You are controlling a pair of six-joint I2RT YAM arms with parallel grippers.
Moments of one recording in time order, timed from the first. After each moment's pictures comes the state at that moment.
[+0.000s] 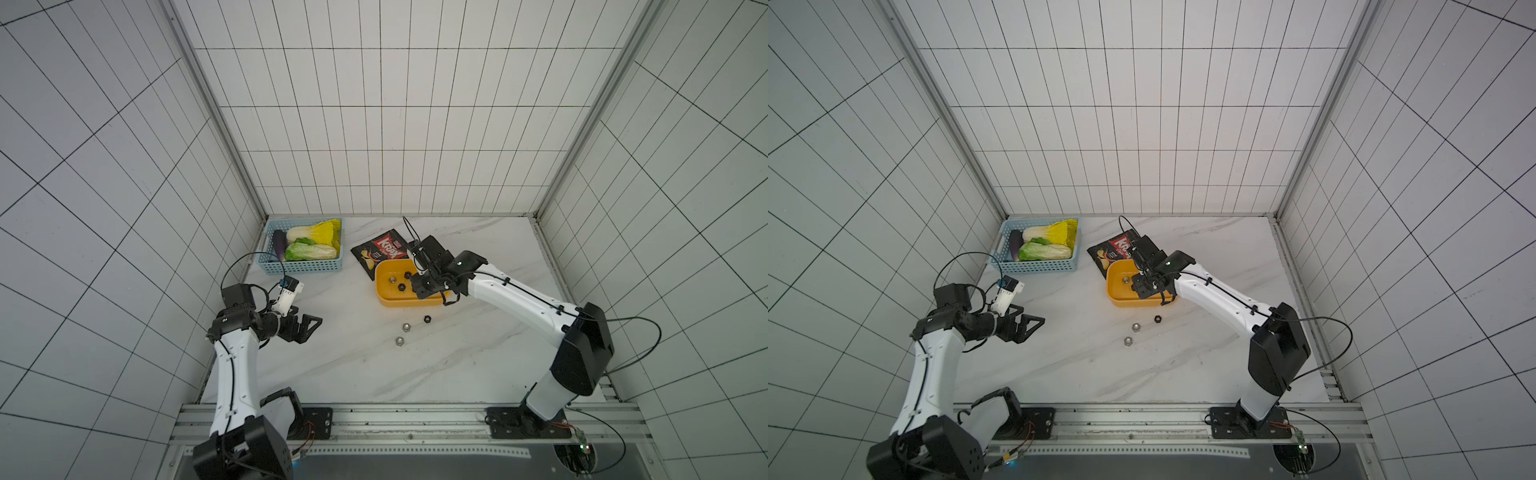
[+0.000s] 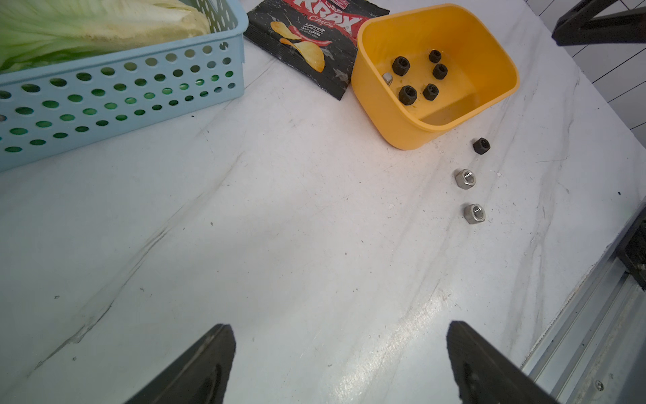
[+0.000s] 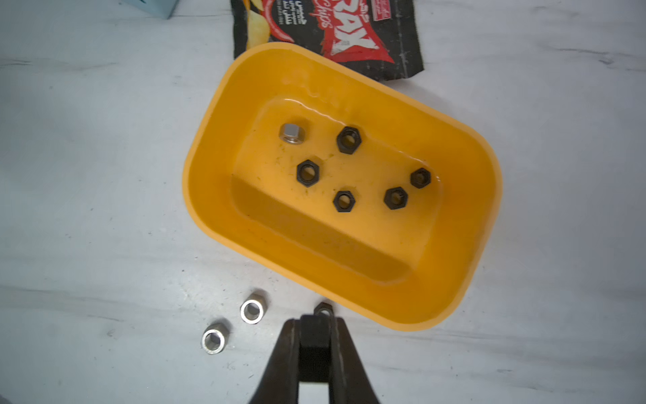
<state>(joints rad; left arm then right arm) 0.44 0.99 0.76 -0.97 0.79 0.71 0.84 1.67 1.46 -0.85 0.16 0.23</state>
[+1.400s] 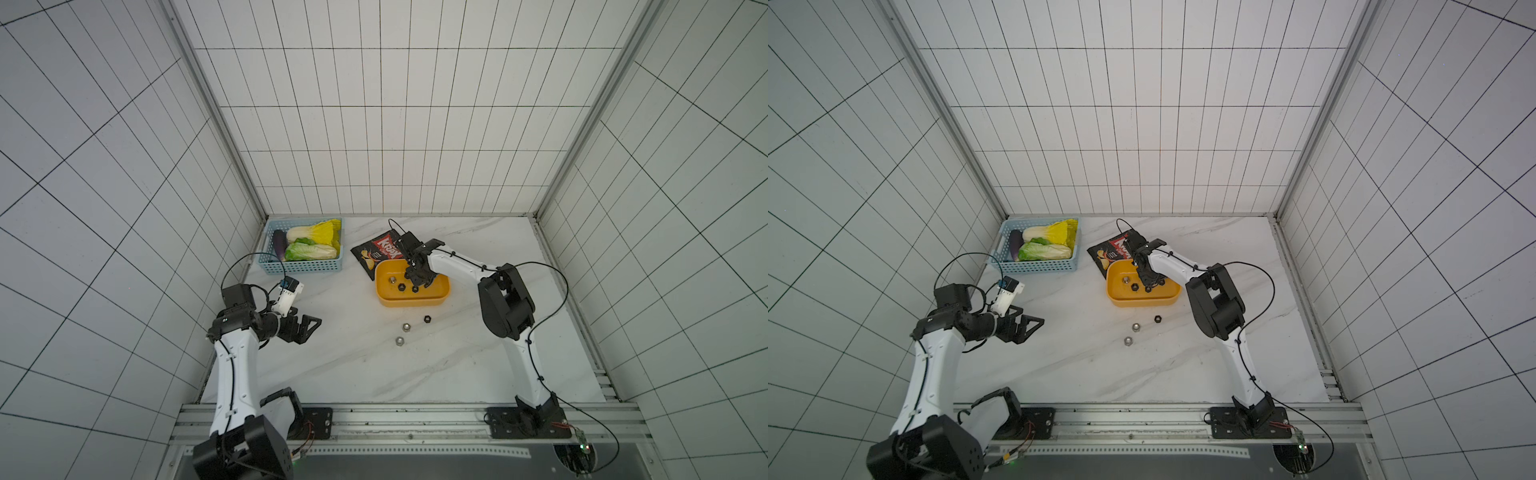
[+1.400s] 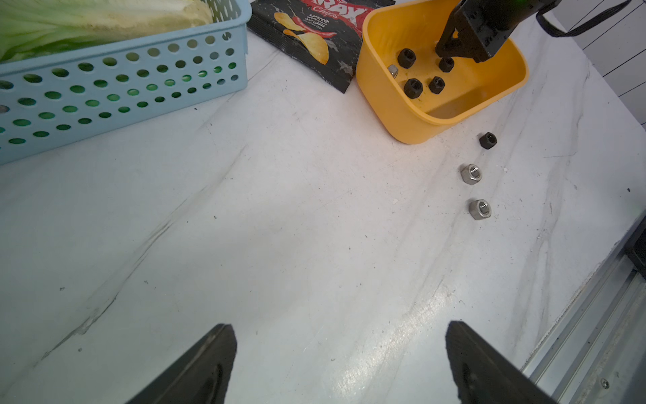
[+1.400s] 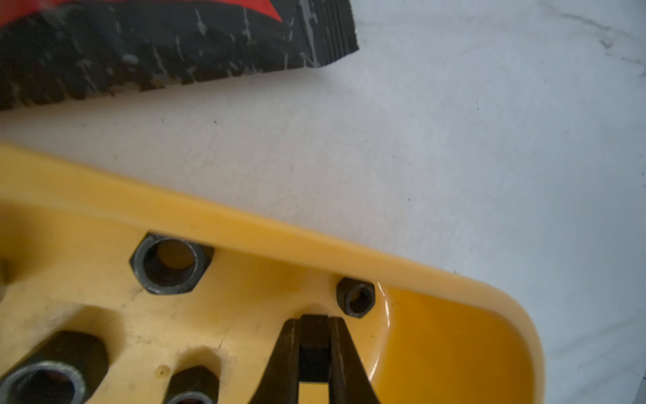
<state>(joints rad) 0.44 0.99 0.76 -0.97 0.77 0.71 0.74 2.24 1.81 -0.87 0.39 0.15</state>
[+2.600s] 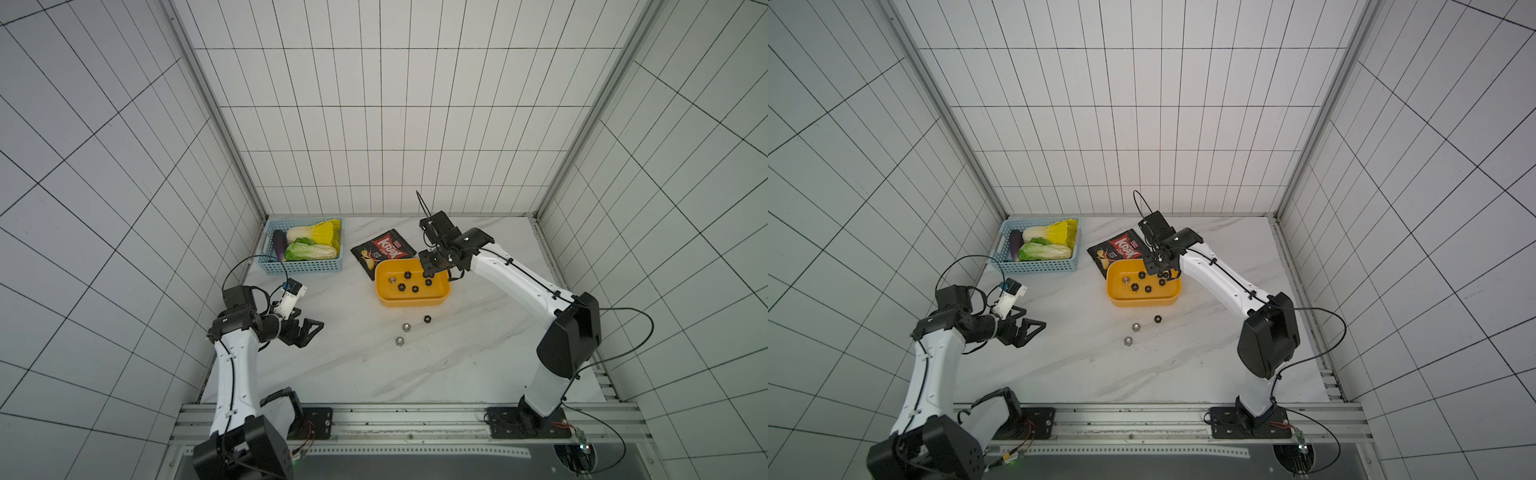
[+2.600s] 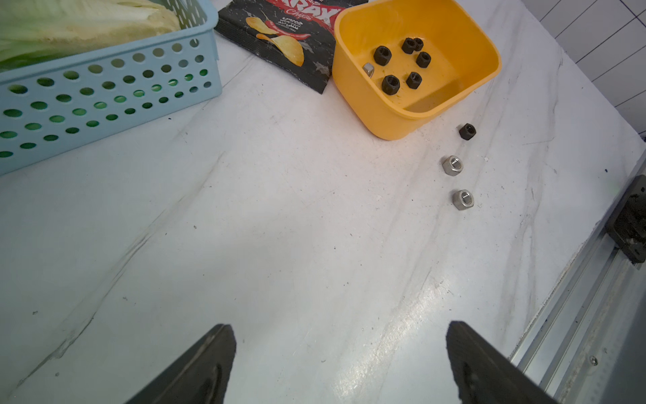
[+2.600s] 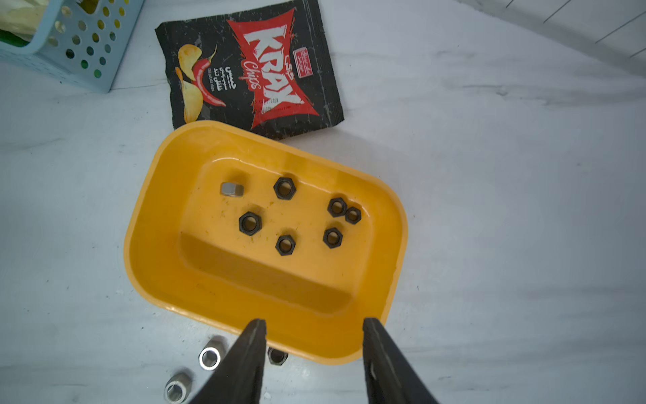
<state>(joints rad) 0.44 0.99 0.76 -1.03 0.81 0.82 0.75 1.74 1.63 -0.93 0.16 0.22</state>
